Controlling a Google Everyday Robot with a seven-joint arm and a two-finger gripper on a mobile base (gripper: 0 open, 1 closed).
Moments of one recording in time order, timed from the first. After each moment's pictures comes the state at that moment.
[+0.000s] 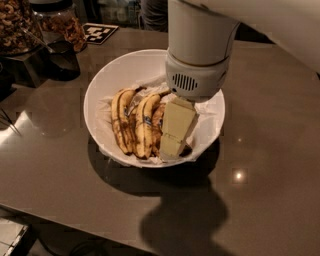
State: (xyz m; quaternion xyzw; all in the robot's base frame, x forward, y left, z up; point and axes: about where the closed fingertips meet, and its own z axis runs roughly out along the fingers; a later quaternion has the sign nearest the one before) arm 0.429 -0.066 0.941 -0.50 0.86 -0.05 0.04
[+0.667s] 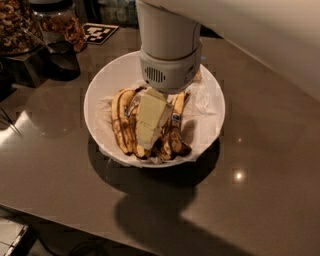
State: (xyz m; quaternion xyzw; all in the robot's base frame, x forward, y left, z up) arm 0.460 -0.036 0.936 -0.46 0.88 -0.07 0.04
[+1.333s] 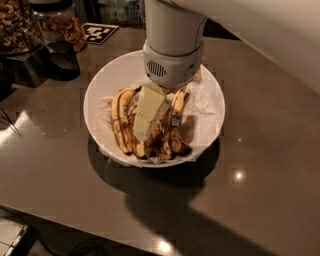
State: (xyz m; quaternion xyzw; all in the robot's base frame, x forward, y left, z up) arm 0.474 -0.031 0.933 -0.44 0.90 -0.03 0.06
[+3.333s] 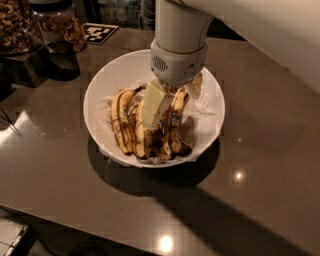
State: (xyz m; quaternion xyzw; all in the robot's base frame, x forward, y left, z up) arm 0.493 -0.036 0.918 -0.36 0.93 0.00 0.04
